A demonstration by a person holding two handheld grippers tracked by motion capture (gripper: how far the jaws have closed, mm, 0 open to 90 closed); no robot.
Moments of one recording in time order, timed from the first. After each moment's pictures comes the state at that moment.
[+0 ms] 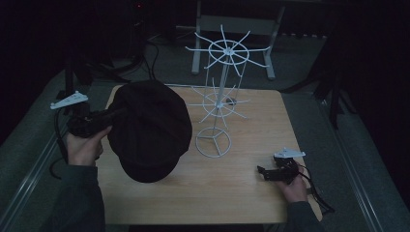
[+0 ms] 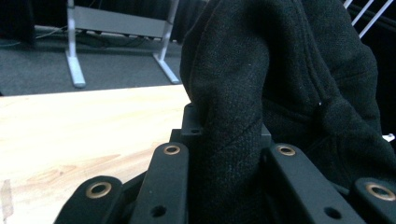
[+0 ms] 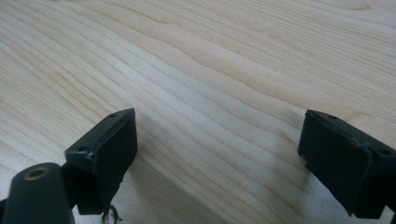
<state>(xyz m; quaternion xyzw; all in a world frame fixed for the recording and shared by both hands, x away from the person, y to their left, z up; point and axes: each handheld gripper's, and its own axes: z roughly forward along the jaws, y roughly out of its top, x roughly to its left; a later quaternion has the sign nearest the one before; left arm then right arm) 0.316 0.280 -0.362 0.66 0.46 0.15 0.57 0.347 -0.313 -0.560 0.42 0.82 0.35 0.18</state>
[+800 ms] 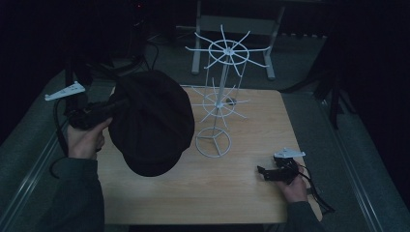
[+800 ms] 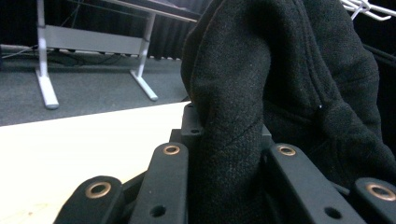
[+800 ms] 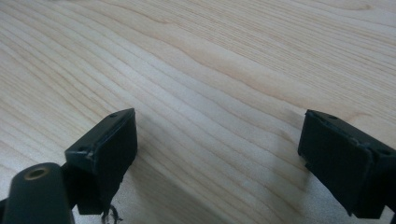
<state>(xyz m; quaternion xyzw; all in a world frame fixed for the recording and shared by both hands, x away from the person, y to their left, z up) 0.325 0.280 -0.344 0.65 0.43 0.14 0.61 0.347 -0.313 -0.560 0.42 0.82 0.35 0.18</state>
